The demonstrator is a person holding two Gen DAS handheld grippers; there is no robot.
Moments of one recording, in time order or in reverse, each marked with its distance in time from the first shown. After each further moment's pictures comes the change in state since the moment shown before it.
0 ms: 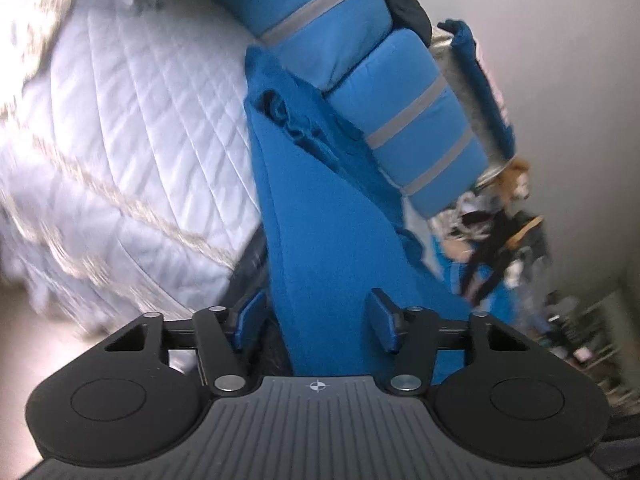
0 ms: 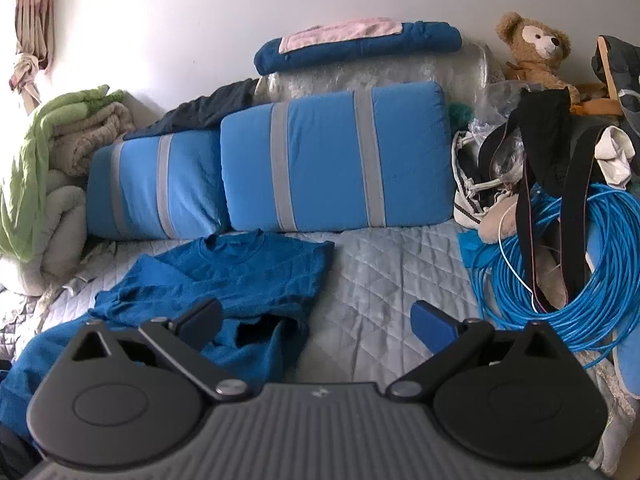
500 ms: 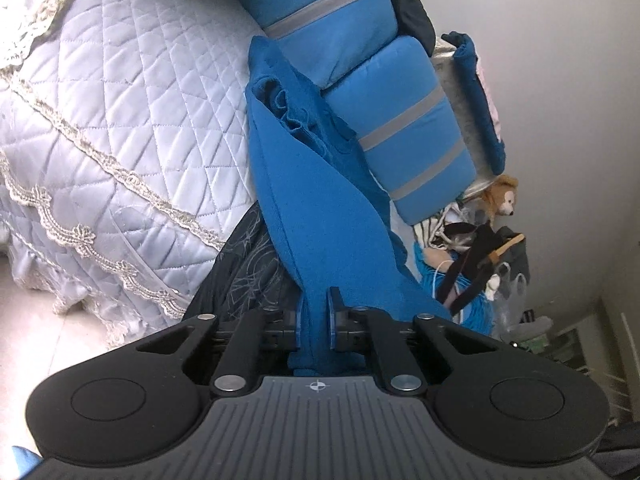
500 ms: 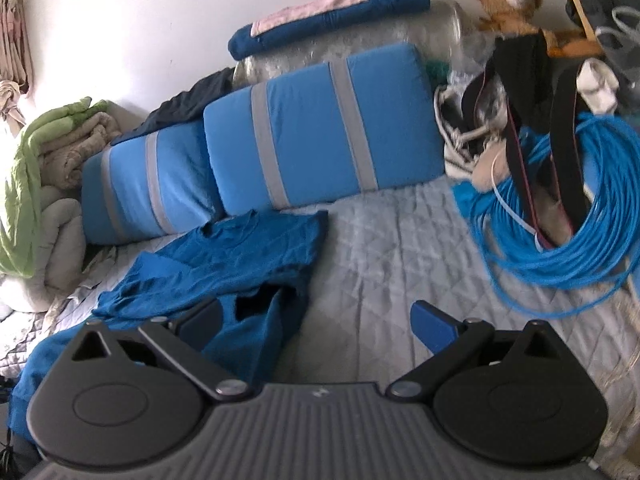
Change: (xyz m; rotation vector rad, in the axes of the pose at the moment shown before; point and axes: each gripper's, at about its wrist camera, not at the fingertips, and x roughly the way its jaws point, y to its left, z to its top) left arm 0.000 -0.001 -0.006 -0.035 -0.016 -0.003; right arm 0.008 -0.018 -0.044 0.132 0.040 0.013
